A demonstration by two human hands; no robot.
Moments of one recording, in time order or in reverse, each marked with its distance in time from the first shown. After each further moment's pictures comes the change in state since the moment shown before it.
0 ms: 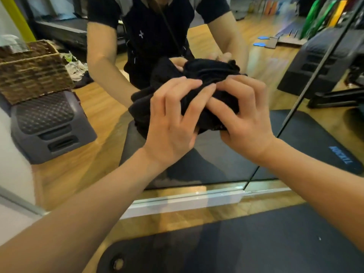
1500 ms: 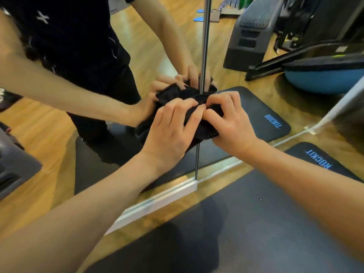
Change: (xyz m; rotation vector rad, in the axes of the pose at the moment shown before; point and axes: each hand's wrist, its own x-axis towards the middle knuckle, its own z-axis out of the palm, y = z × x) left_hand 0.056 0.111 0.085 -0.181 -0.426 0.204; right_hand -0.065 0.120 -0.103 -0.086 -0.360 0.249
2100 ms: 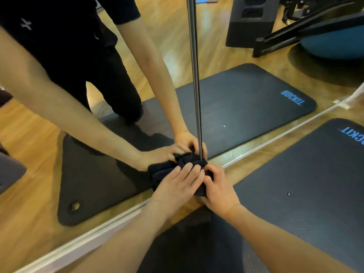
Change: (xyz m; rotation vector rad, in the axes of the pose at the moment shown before) left_hand -0.199 0.056 0.163 0.098 -0.454 0.279; right_hand -0.271 -0.092 0.161 0.266 -0.328 0.517
